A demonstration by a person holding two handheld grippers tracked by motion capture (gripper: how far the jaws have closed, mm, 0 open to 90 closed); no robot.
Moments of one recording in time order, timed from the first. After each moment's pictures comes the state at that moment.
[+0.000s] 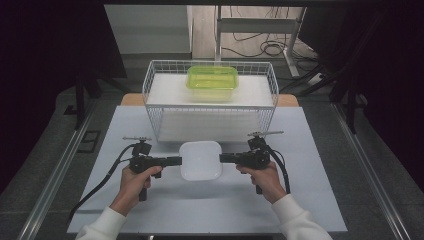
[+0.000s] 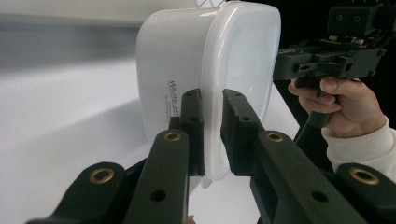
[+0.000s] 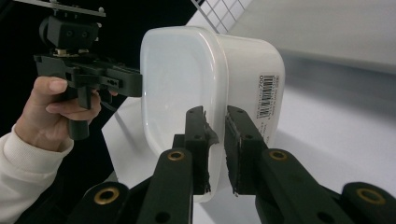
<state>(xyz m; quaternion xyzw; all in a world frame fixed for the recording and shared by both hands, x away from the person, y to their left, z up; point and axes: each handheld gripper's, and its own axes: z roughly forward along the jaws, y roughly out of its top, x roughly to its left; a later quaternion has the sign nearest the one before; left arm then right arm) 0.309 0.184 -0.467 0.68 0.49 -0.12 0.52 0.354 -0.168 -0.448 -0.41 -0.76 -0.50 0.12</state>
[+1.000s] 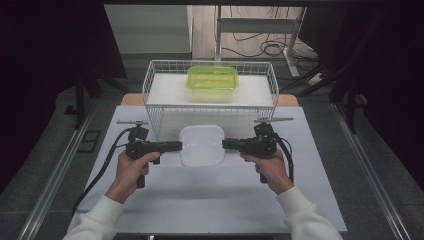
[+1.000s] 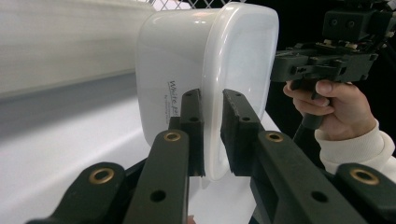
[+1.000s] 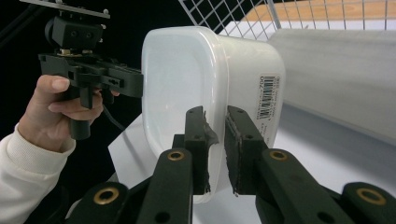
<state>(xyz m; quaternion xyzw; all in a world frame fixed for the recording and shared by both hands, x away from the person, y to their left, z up) 0.318 0.183 -0.413 0.69 0.47 -0.09 0.55 0.357 -0.171 -0.396 -0.37 -0.76 -0.53 0.08</state>
